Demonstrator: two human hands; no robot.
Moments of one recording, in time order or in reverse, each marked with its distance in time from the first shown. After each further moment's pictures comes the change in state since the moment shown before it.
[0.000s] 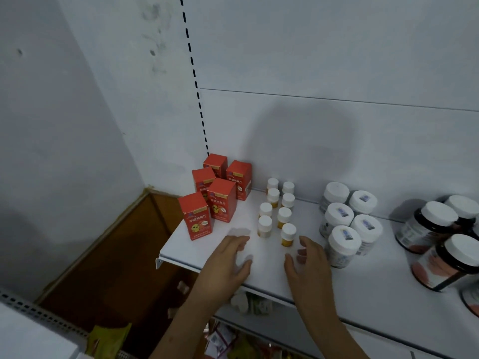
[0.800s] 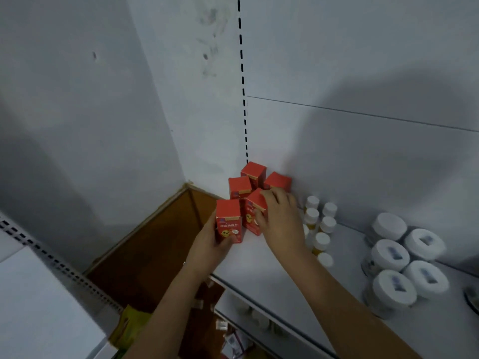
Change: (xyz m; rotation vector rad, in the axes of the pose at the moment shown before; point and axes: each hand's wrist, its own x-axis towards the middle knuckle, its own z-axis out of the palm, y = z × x) left_hand 0.043 -0.051 -0.063 -0.177 0.215 -0.396; right_hand 0.116 -0.105 0.090 -0.321 -0.141 -0.593
